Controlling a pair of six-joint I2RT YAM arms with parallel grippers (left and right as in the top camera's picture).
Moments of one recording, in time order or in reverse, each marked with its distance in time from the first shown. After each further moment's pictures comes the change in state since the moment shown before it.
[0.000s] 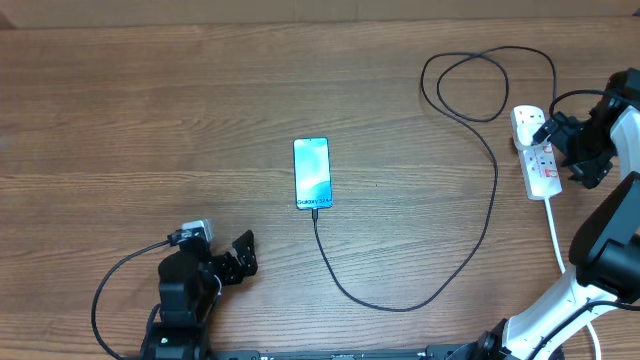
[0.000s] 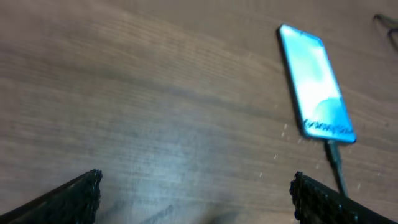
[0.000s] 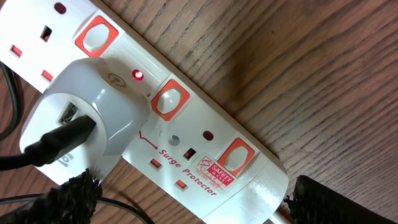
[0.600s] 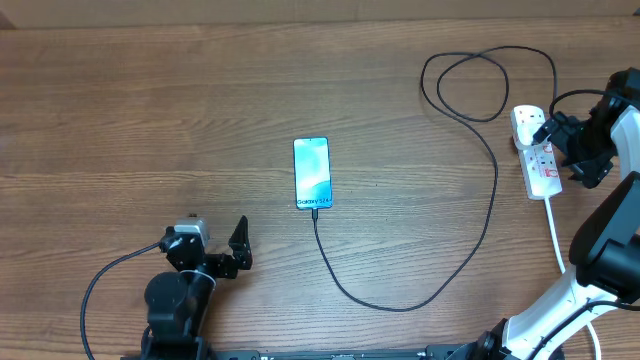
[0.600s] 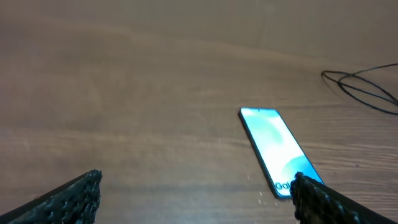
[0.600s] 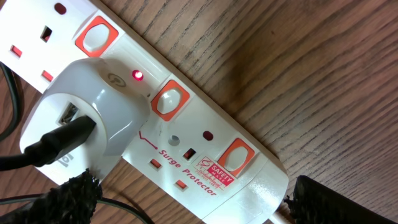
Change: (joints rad) left arm 0.000 -0.339 0.000 -0.001 -0.016 0.190; right arm 0.000 0.000 0.000 0.000 -0.001 -0.001
